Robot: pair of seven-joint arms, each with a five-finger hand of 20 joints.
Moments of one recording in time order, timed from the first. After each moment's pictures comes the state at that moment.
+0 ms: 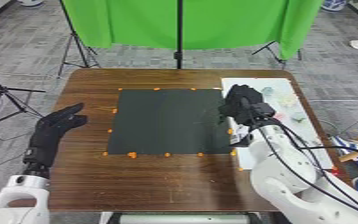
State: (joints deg) left arm 123.9 -60.3 -101.3 -117.3 65.6 8.1 11.4; right arm -80.0 -47.1 50.4 -117.8 -130.9 8.0 37.3
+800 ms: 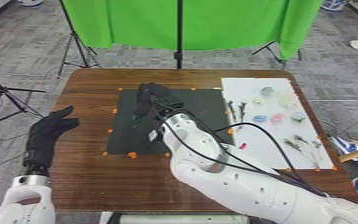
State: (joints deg) left arm 119.9 -59.5 -97.0 -109.6 60.7 13.9 15.7; right arm -56.6 -71.5 25.8 -97.1 -124.5 10.7 33.4
